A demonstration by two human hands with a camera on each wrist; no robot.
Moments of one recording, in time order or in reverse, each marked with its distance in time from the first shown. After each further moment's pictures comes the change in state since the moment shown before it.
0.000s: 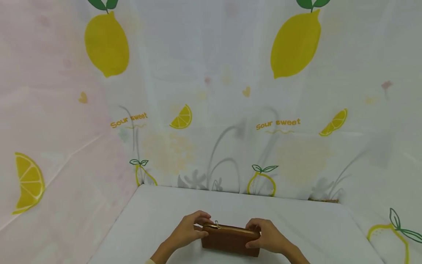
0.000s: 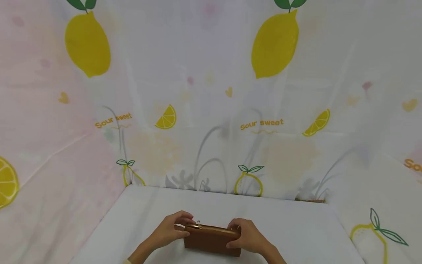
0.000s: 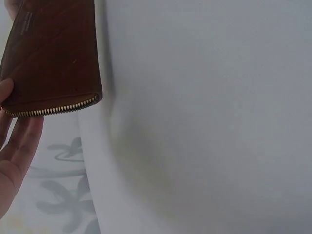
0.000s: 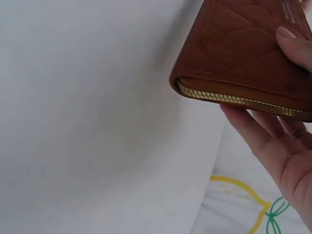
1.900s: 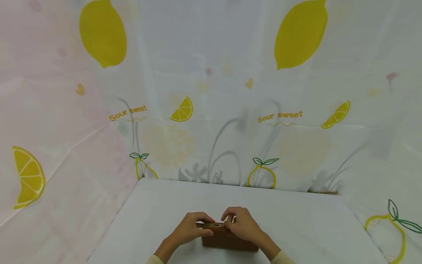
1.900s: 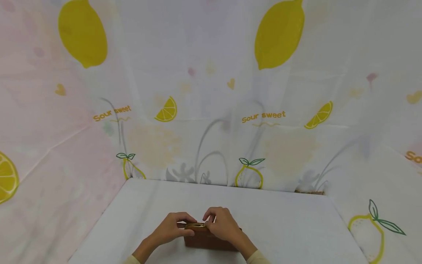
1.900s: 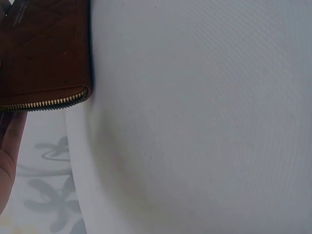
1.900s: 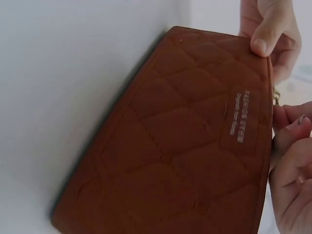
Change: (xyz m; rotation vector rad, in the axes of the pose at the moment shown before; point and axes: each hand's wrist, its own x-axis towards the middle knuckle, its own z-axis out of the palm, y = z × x) left_hand -0.005 -0.018 0.007 0.011 -0.013 0.028; right_hand 0.044 -0.070 0.052 -0.040 0.148 -0.037
